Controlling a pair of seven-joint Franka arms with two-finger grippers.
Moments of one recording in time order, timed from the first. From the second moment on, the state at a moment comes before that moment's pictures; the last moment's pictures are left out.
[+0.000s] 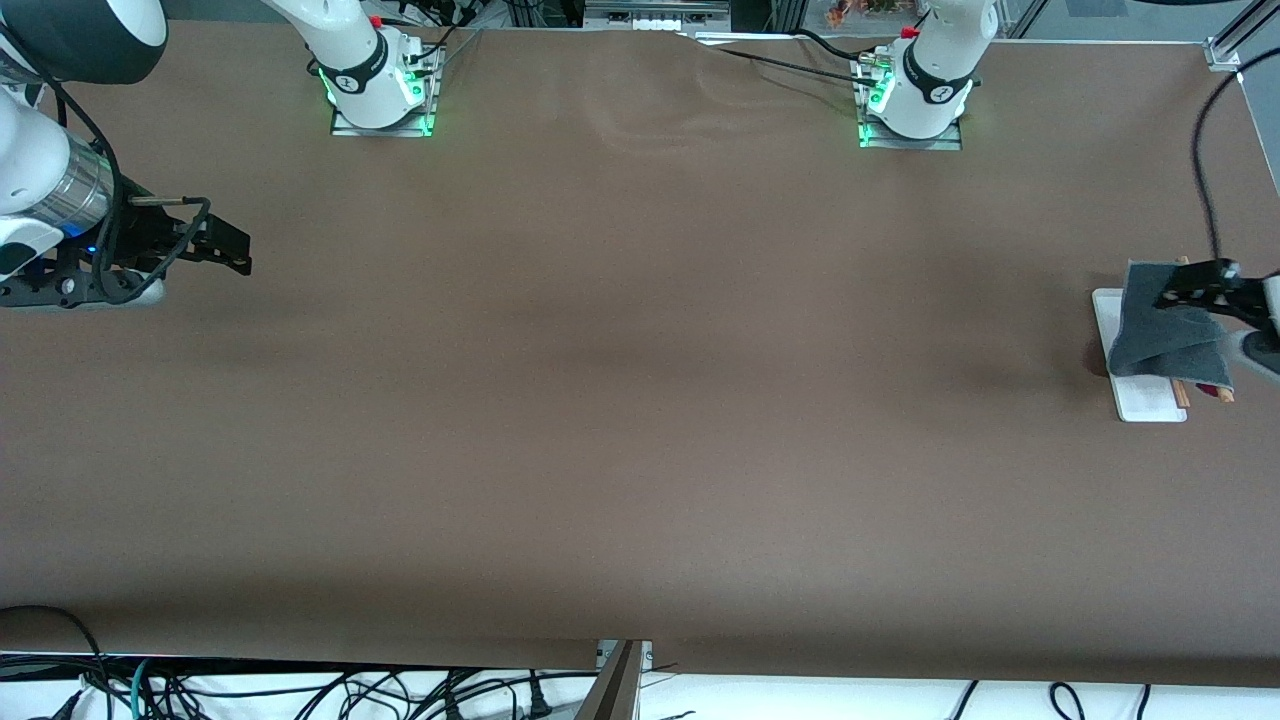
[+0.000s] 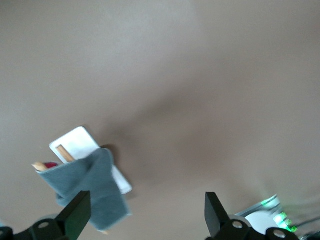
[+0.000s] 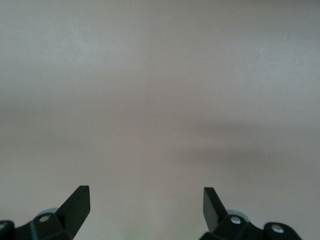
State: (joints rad) left arm 0.40 0.39 -0.42 -1.24 0.21 1.35 0.46; right arm 0.19 0.08 -0.10 -1.60 -0.01 1.60 0.02
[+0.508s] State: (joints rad) left arm 0.12 0.18 -0.23 -1.48 0.05 1.59 0.00; right arm 0.19 0.08 -0.10 -1.60 -0.01 1.60 0.02
